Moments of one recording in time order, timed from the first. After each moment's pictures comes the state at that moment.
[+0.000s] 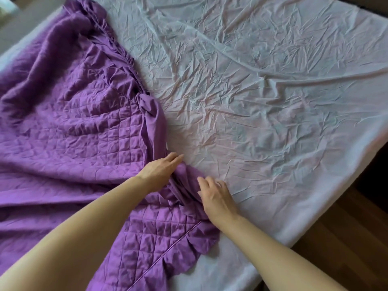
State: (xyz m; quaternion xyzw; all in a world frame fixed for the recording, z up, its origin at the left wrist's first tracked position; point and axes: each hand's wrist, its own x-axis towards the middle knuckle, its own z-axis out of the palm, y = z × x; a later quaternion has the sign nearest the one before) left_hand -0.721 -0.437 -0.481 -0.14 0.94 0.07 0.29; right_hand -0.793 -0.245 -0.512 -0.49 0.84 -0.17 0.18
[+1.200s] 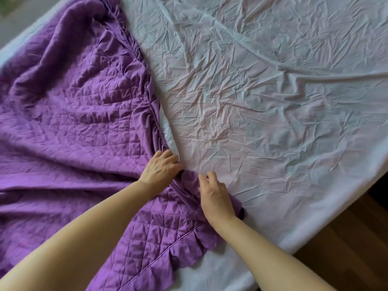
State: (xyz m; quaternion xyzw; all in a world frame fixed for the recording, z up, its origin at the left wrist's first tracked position) left_hand -0.684 -0.436 -0.488 -0.08 0.99 -0.04 0.09; right_hand -0.764 -0.263 -0.505 -0.44 0.85 -0.22 0.17
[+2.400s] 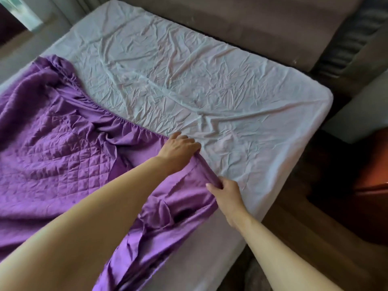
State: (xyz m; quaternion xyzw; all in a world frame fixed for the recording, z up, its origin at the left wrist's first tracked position) left_hand -0.961 -0.329 -0.394 -0.04 0.99 -0.03 0.13; right_hand -0.966 -0.141 -0.428 -0.03 0.71 -0.56 0.42
